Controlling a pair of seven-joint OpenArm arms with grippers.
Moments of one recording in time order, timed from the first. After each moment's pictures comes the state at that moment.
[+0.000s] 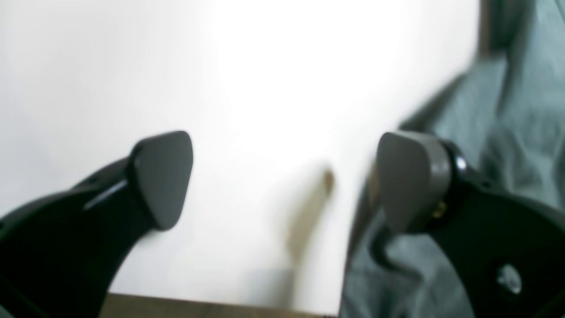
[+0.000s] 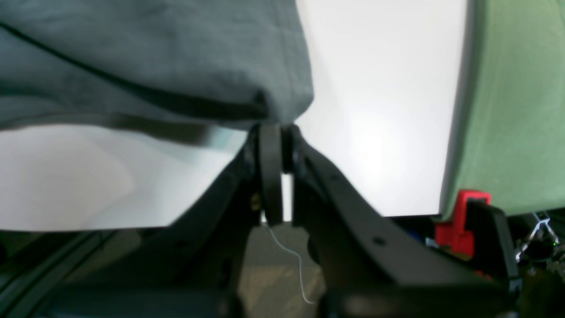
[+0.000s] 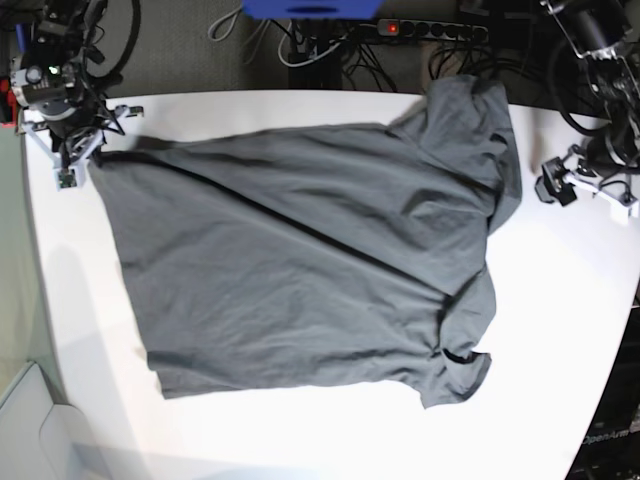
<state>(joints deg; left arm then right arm) 4.6 -20.3 -36.3 76.8 -36.2 -17.3 61.6 -23.2 3.8 29.8 114.4 3.1 26.9 -55.4</state>
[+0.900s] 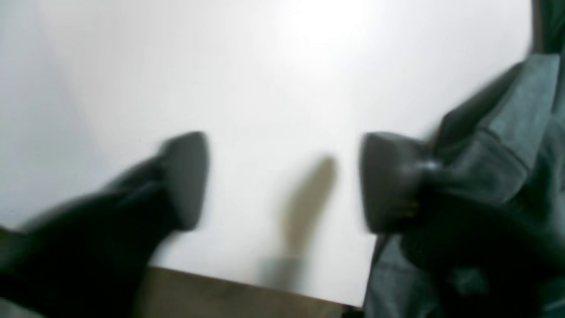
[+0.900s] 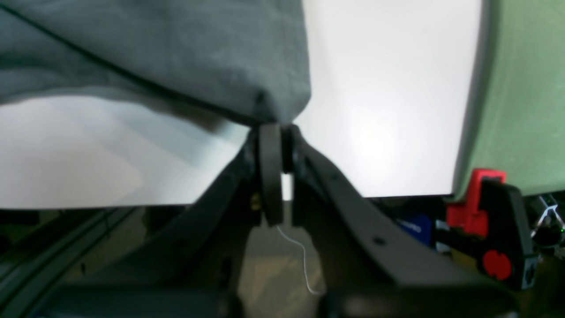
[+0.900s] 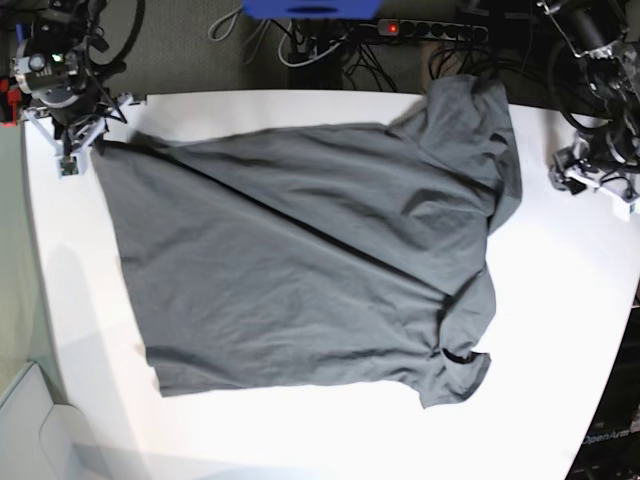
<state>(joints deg) 4.9 -18.9 -39.9 80.4 -30.0 -17.2 63.3 -25.9 2.4 31.1 115.7 3.7 26.9 -54.8</state>
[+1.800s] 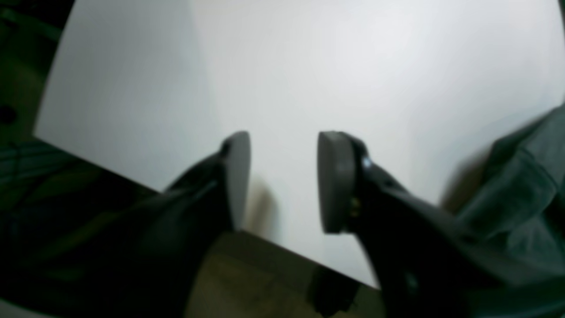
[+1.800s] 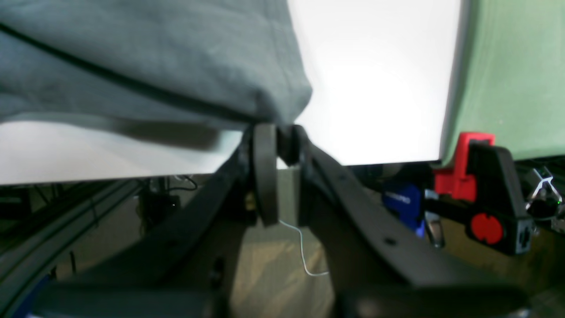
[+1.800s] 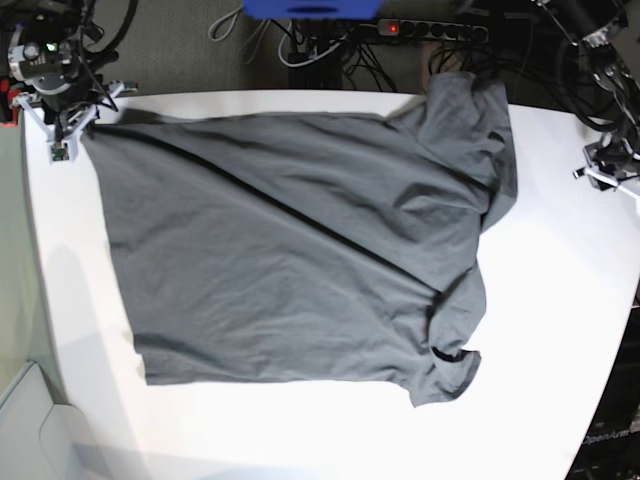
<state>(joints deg) 6.6 -15.7 -43.3 94.9 -17.5 -17.2 64.3 -28.2 2.3 33.1 115.7 3.2 26.9 -55.2</state>
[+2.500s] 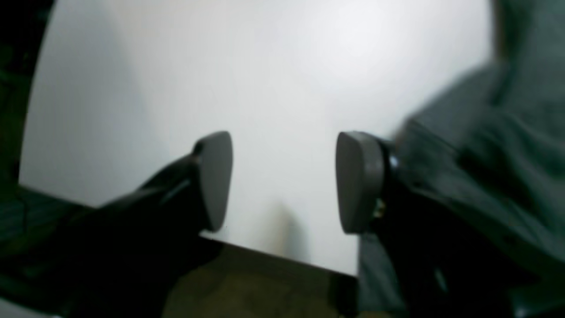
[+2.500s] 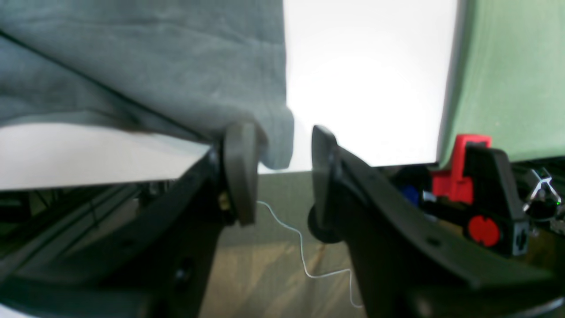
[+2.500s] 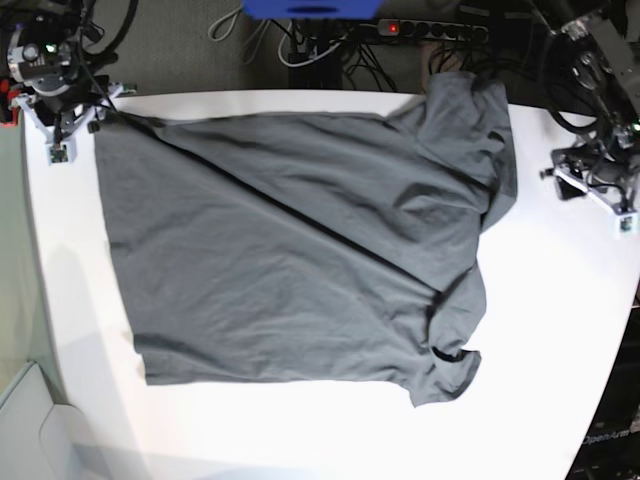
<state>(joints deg) 9.8 -12.9 -35.4 106.1 -18.1 -18.0 66.3 -27.4 2.3 33.3 115.7 3.2 26.9 -55.3</state>
